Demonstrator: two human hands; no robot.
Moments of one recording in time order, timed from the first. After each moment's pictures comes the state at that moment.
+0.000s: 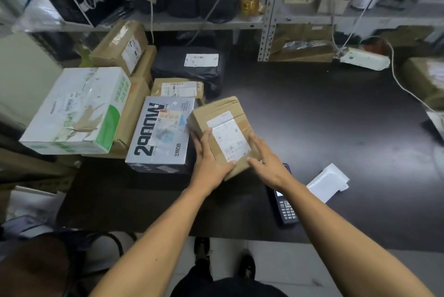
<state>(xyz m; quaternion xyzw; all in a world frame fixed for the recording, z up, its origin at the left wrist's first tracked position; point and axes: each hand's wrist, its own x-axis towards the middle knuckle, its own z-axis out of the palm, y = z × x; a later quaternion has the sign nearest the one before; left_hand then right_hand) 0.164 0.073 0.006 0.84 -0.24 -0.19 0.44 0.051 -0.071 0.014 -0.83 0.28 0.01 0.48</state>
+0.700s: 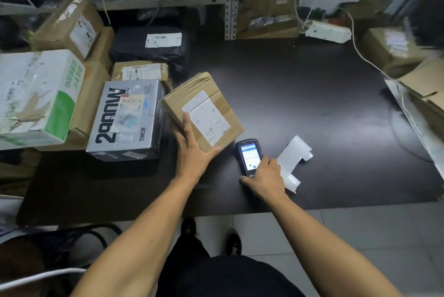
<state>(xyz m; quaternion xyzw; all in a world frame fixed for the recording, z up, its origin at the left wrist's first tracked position) 0.115 0.052 -0.010 0.87 -0.26 -0.15 0.40 -0.042 -0.053 -0.037 -0.81 0.51 0.09 0.29</state>
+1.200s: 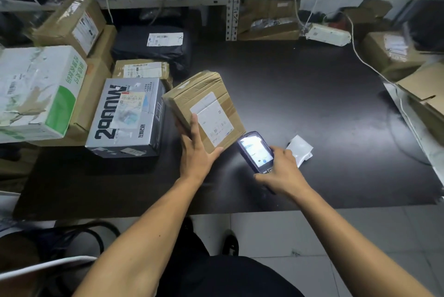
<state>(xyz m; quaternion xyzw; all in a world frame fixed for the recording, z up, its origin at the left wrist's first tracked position) 0.100 0.049 -0.013 0.89 -0.28 -0.13 0.34 -0.073 -0.076 0.016 -0.82 0.45 0.04 0.36</state>
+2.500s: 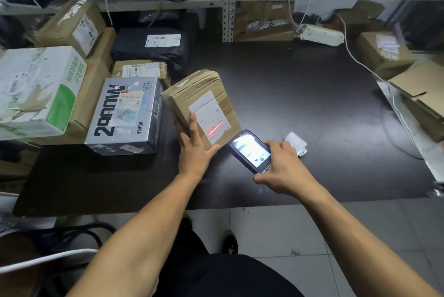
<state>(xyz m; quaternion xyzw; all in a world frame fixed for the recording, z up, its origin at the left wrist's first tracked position) 0.095 0.050 -0.018 0.89 -0.30 -0.09 0.32 -0.086 -0.064 0.066 -0.87 0.39 0.06 0.29</state>
